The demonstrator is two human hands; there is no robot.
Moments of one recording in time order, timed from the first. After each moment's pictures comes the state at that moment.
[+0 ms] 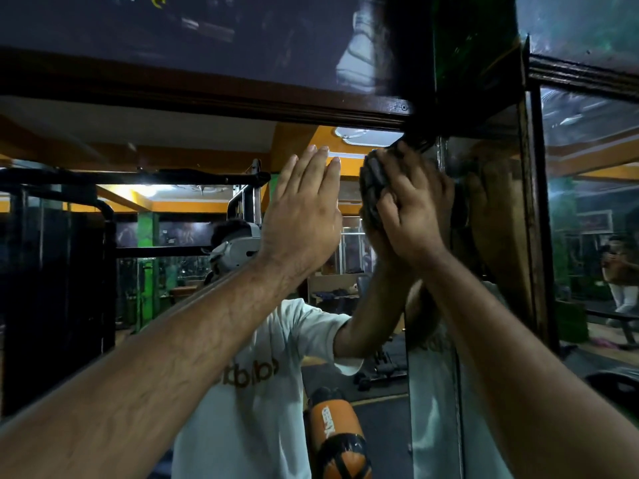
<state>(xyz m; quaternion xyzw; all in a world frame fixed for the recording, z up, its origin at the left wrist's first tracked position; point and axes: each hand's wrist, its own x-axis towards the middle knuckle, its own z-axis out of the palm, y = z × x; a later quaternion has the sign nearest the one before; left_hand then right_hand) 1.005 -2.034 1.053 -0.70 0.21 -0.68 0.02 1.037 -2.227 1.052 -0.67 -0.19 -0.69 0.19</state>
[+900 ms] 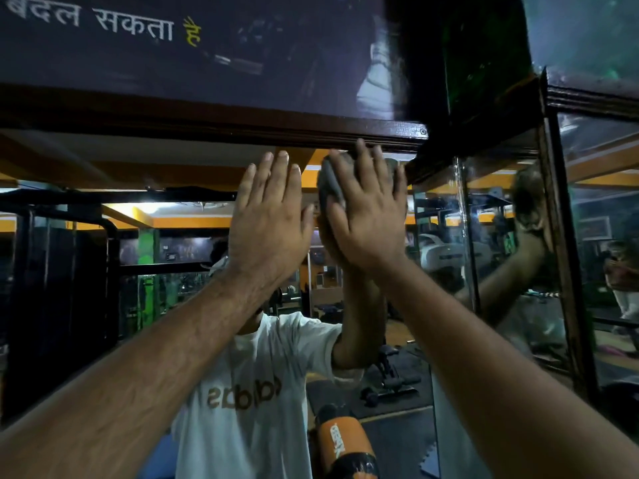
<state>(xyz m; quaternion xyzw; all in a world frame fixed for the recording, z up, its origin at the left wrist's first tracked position) 0.987 -1.960 1.071 -0.71 0.12 -0.69 0.06 1.021 -2.125 1.075 -0.69 -0.15 -0.70 0.10</state>
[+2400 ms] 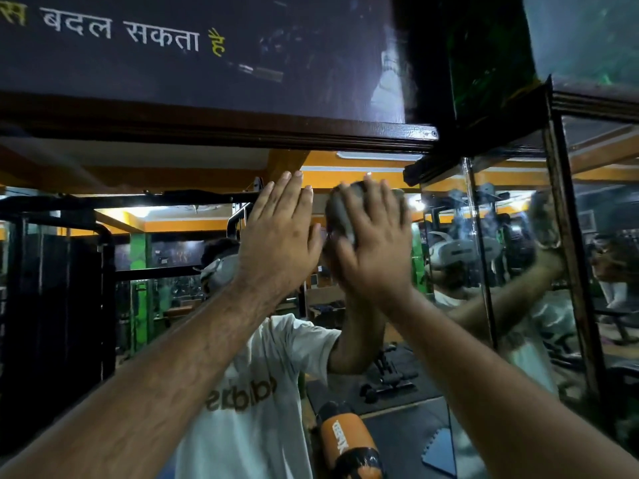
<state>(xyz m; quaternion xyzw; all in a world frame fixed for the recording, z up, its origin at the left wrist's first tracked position) 0.976 -1.925 1.056 -0.71 0.20 -0.67 0.04 1.009 -2.098 1.030 -0.71 -0.14 -0.68 0.13</state>
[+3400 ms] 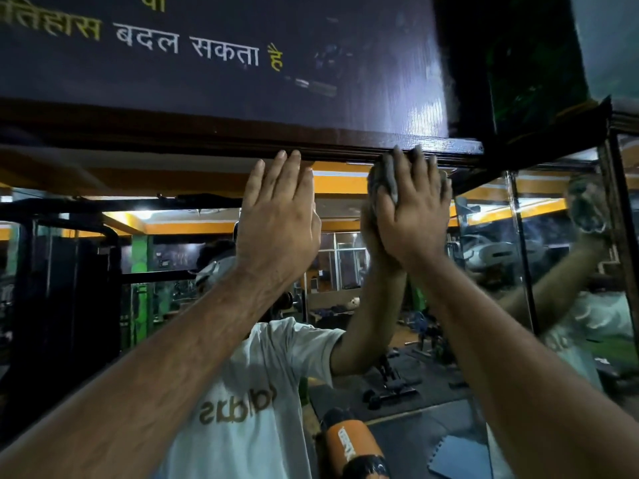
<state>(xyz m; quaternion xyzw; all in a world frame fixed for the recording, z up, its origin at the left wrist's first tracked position) 0.953 -1.852 1.089 -0.71 0.16 -0.68 0.05 1.005 -2.062 1.092 -0.70 -0.05 -0.68 0.19</state>
